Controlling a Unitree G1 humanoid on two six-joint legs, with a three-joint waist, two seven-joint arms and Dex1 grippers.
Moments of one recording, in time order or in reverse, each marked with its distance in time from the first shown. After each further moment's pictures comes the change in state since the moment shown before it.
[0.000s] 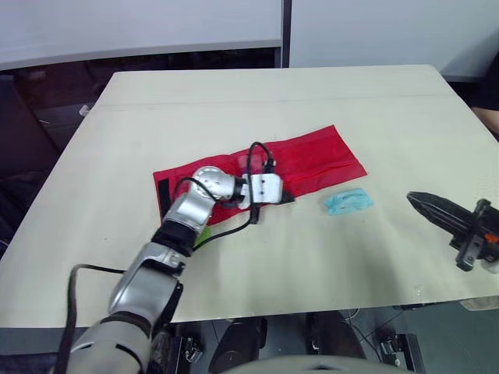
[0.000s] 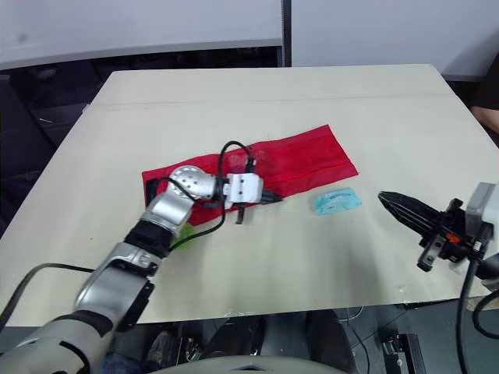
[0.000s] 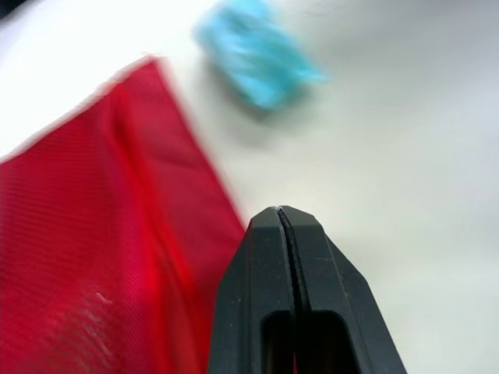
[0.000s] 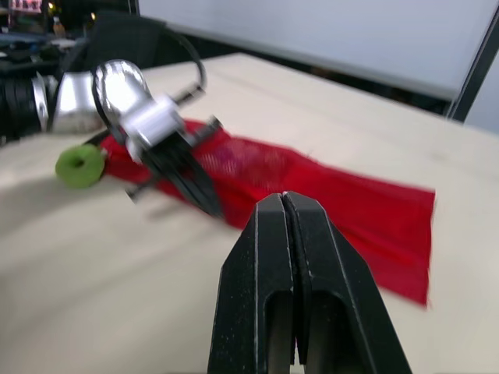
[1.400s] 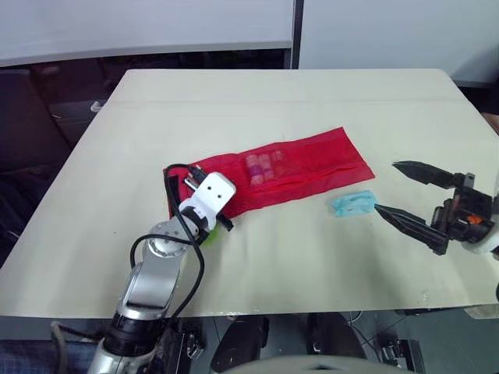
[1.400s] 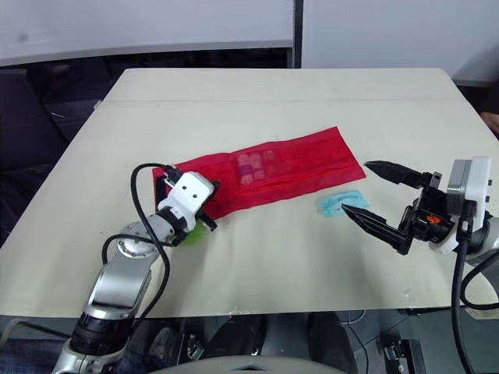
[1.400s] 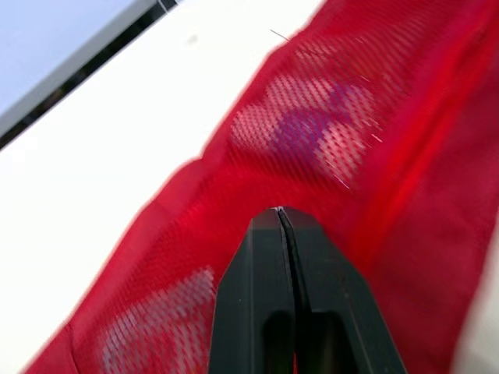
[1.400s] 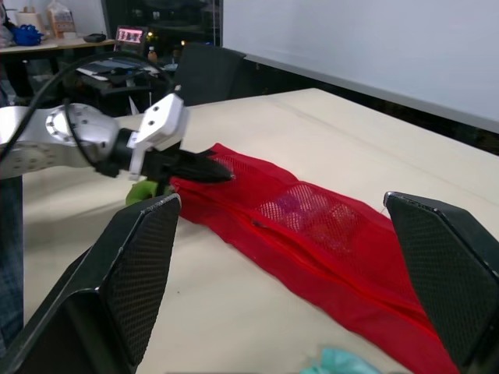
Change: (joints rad) left arm 0.559 -0.042 0.241 -0.931 0.160 0.871 0.921; right arm -0.253 -0.046 0.192 0.018 0.078 0.031 -0.039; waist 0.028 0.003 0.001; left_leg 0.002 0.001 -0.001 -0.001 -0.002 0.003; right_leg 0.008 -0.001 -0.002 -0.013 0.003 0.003
